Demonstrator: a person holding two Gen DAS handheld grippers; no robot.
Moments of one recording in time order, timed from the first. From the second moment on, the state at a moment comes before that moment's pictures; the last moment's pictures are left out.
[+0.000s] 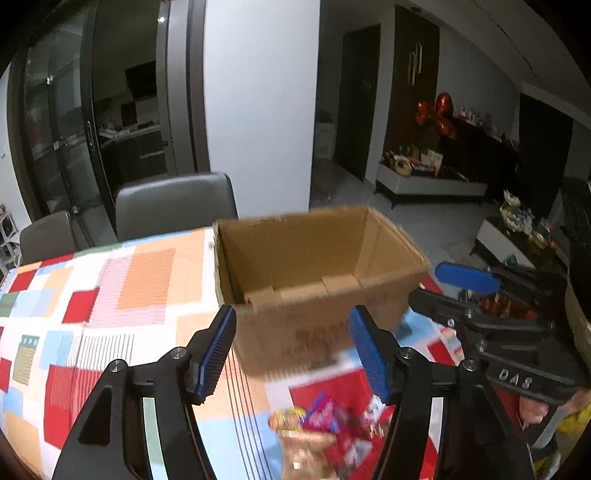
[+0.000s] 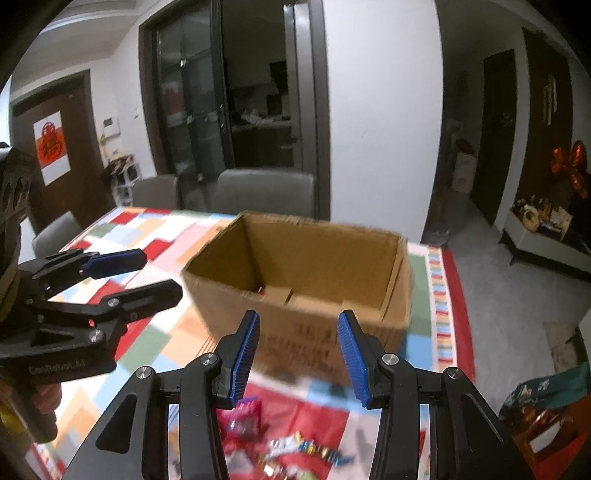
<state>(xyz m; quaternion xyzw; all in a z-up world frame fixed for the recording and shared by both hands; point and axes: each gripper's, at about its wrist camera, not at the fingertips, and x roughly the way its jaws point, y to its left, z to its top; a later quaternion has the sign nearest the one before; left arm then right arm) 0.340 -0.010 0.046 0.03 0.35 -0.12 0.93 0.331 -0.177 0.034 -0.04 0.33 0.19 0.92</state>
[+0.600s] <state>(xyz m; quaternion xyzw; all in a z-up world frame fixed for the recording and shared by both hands) 0.298 -0.012 -0.013 0.05 0.47 -0.15 0.87 0.297 -0.165 -0.023 -0.08 0.48 0.21 0.85</state>
